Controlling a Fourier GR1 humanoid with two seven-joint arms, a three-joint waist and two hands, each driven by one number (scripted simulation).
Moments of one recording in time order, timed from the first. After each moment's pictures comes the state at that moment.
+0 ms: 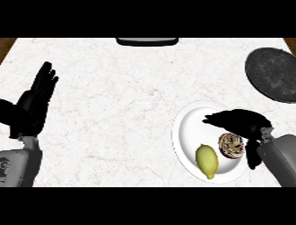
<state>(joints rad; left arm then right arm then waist) -0.23 0.19 0.10 -1.50 0.00 0.05 0.11 -0.36 -0.47 0.35 -1.31 1.00 0.74 -0.27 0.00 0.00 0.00</state>
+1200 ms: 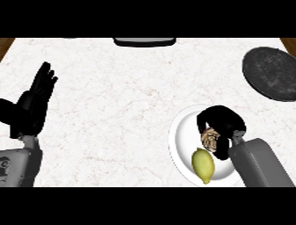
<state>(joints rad) -0.24 0.18 0.12 -1.48 -0.01 0.05 0.10 -0.34 -0.18 0.20 -1.26 1.12 0.53 -0.02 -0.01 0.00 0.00</state>
